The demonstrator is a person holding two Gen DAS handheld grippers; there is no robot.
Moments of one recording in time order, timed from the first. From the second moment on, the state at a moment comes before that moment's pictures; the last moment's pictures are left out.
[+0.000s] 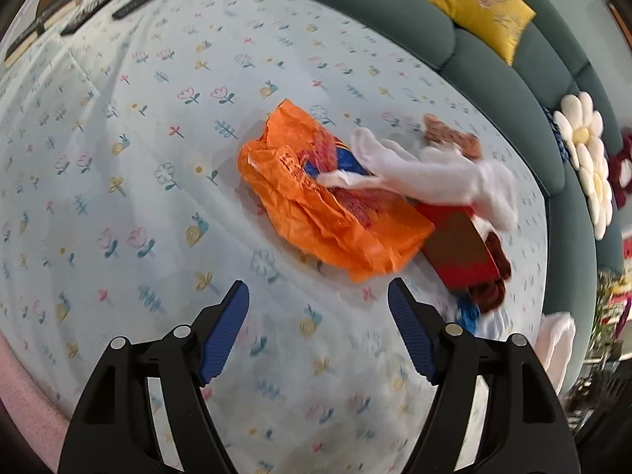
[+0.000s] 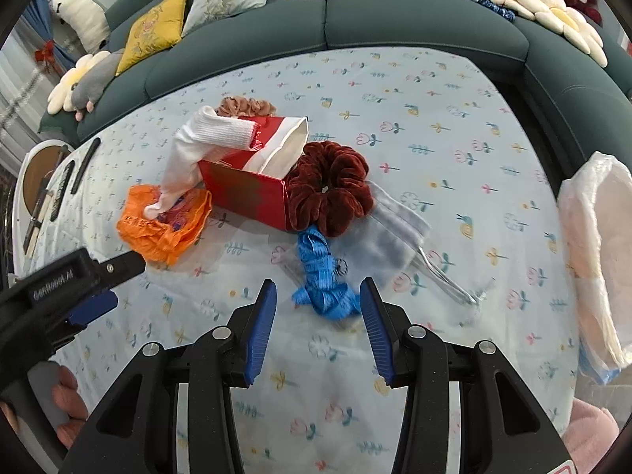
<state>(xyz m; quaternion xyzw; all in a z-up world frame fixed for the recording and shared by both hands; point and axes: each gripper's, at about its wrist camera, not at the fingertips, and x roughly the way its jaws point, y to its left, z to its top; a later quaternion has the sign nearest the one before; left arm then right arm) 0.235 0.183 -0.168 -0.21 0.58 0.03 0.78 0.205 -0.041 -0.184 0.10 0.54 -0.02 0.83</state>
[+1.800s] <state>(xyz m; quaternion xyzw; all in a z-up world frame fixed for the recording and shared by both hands) 0.140 0.070 -0.043 -0.13 0.51 -0.10 0.85 0.108 -0.109 -0.067 0.18 0.41 -0.01 0.89</state>
